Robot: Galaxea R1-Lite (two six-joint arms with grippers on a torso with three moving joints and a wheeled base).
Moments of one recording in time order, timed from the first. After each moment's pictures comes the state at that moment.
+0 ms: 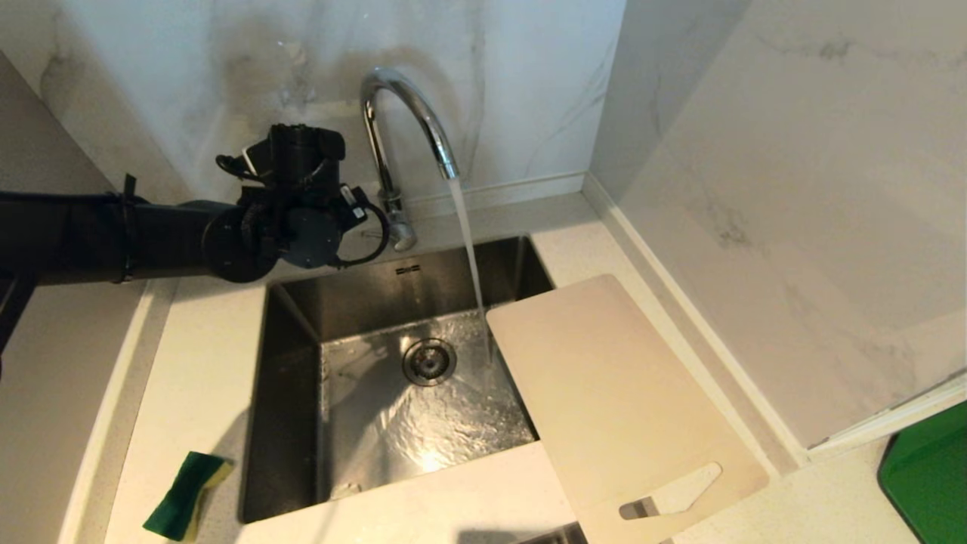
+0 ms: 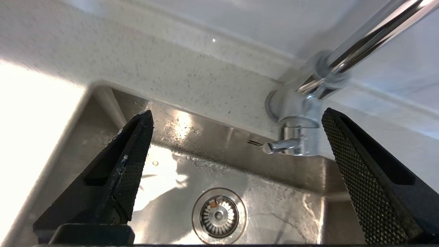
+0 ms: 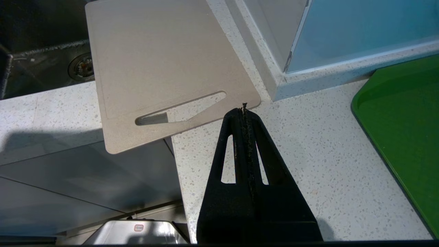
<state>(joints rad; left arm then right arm) -0.47 2.11 -1.81 -0.10 0.77 -0.58 0.00 0.00 0.00 0.00 0.00 0.02</state>
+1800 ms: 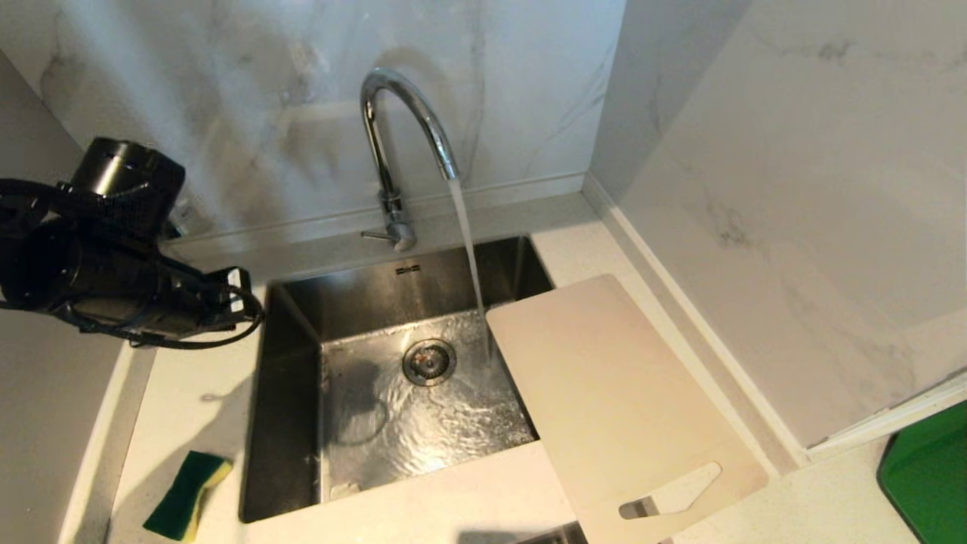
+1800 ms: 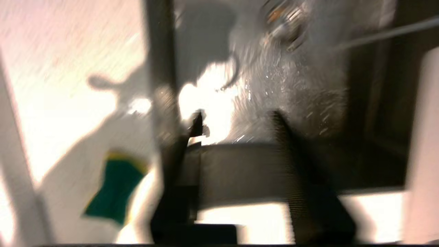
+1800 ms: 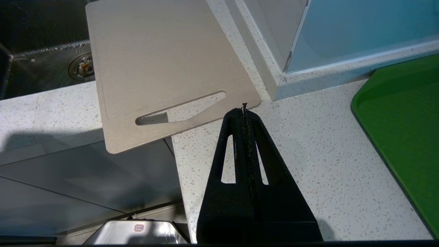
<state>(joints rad) -0.32 1.64 -1.34 0.46 0.22 -0.50 0.00 0.00 0.00 0.00 0.00 0.02</state>
